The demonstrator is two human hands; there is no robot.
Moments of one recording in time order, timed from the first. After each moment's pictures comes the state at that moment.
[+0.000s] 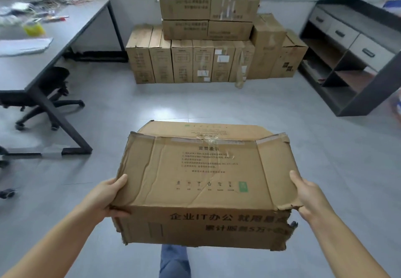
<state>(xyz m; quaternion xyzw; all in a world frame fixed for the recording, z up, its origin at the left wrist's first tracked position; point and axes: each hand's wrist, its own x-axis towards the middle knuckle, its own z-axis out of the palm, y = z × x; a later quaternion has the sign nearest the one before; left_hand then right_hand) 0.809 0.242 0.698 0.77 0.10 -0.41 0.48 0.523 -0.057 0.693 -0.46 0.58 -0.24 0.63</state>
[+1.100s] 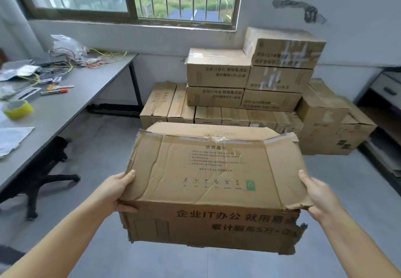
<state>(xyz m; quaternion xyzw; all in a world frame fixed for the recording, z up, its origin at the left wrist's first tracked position) 1.380 -0.157 0.755 0.76 0.09 -0.33 0.55 1.128 -0.493 0.741 -0.51 0.48 -0.24 0.67</state>
